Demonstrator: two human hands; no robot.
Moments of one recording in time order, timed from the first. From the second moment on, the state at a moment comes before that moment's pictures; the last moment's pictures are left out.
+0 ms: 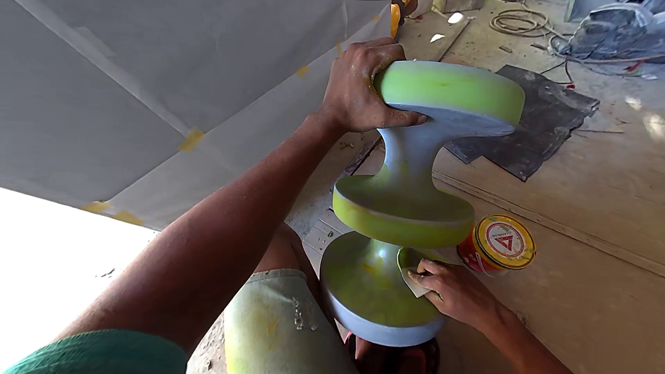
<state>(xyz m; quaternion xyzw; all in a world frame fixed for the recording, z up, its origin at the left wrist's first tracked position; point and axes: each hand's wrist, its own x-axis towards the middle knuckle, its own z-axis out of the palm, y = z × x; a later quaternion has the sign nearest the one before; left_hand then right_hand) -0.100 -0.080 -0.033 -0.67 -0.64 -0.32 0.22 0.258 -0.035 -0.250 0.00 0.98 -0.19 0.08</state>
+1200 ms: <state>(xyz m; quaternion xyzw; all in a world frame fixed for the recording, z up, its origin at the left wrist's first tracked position) -0.099 -0.079 -0.032 -0.66 -0.65 -0.32 0.20 0.253 -0.010 -0.308 0.04 0.92 -0.30 -0.27</state>
